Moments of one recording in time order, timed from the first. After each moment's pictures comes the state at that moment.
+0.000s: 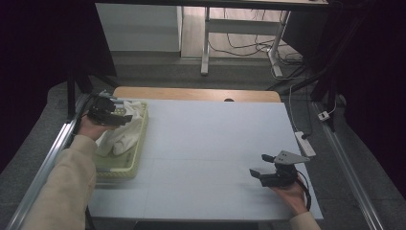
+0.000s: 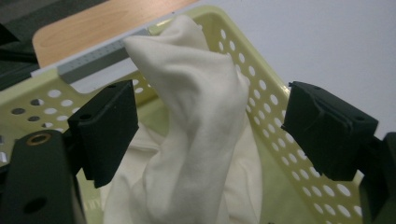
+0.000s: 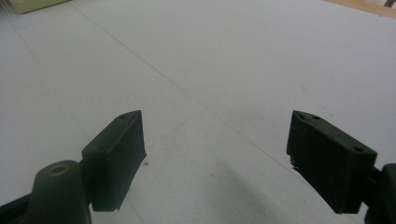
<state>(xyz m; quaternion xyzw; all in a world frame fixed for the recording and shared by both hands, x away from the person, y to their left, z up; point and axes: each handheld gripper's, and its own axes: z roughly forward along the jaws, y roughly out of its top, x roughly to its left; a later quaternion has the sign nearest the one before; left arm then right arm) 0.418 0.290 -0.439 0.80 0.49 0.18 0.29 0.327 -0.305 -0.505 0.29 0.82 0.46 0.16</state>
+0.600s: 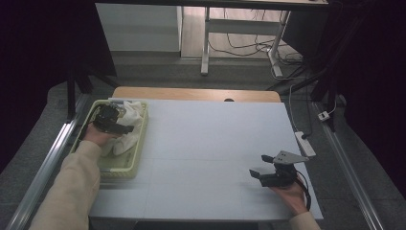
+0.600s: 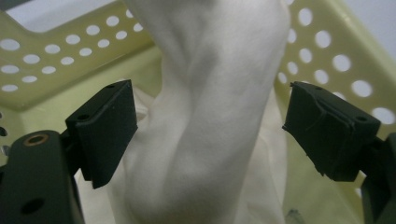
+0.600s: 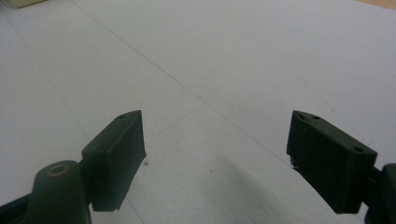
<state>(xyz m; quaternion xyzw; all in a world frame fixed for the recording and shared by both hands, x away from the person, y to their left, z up) 0.427 0.292 -0.483 0.81 0.51 0.14 0.25 0.328 -0.305 -0.508 0.30 0.82 0.45 0.16</state>
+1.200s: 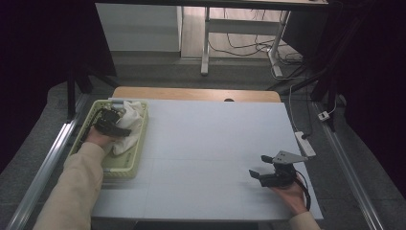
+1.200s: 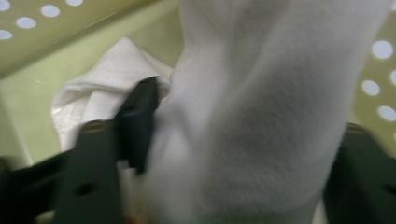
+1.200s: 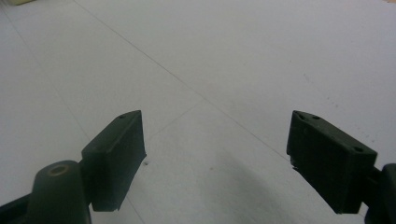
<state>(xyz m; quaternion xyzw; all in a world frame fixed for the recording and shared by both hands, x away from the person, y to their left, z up) 0.436 0.298 -0.508 0.82 0.52 0.12 0.21 0.329 -0.305 -0.510 0.30 0.83 0.45 0.16</state>
